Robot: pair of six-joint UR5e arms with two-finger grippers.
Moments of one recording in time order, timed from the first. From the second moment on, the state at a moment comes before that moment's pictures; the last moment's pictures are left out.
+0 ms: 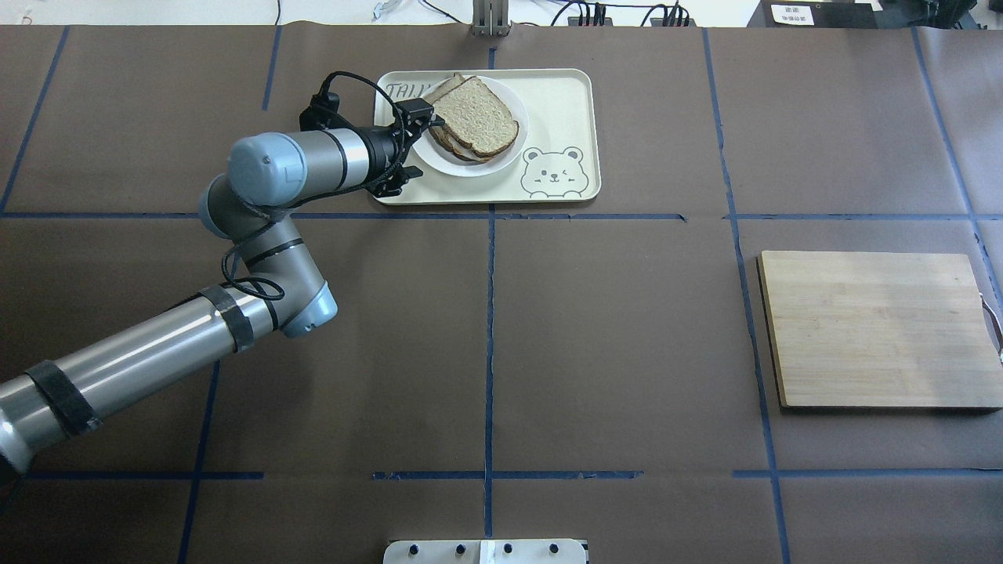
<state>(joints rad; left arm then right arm) -0.72 -2.34 -1.00 -2.83 -1.72 -2.12 1.48 -1.61 1.81 -1.62 2.34 0.10</state>
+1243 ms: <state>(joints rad) -1.32 -1.88 -1.40 -2.20 -2.29 -0.86 1.50 -1.68 1.81 -1.62 2.34 -0.04</state>
